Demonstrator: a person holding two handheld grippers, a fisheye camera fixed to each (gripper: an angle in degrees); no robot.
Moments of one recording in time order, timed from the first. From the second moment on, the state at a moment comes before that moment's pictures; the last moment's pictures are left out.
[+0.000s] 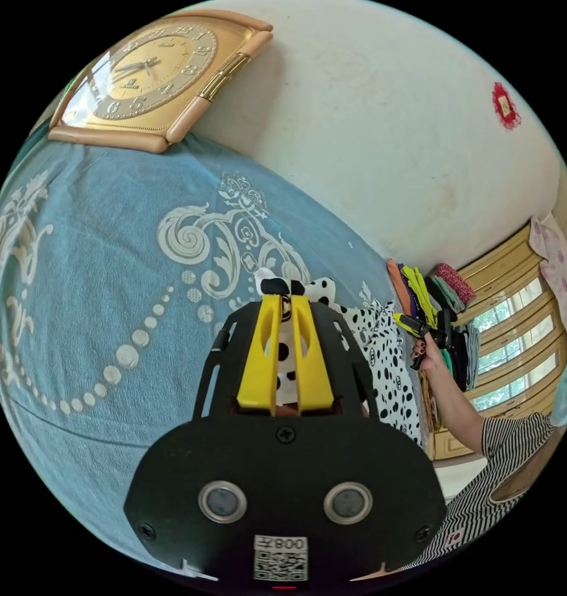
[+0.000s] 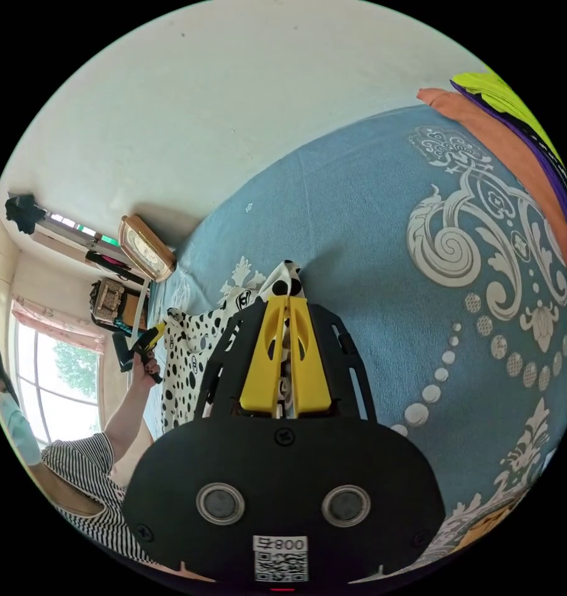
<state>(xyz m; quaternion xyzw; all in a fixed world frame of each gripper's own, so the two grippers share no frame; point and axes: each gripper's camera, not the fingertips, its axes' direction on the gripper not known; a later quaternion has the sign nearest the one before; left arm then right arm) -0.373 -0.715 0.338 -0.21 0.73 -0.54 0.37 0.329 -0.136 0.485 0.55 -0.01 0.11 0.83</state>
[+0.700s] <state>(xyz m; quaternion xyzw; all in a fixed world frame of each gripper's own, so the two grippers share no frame) -0.402 -0.645 0.239 -0.24 0.80 -0.47 0.29 0.315 -0.030 0.630 0.49 -0.04 0.07 0.87</state>
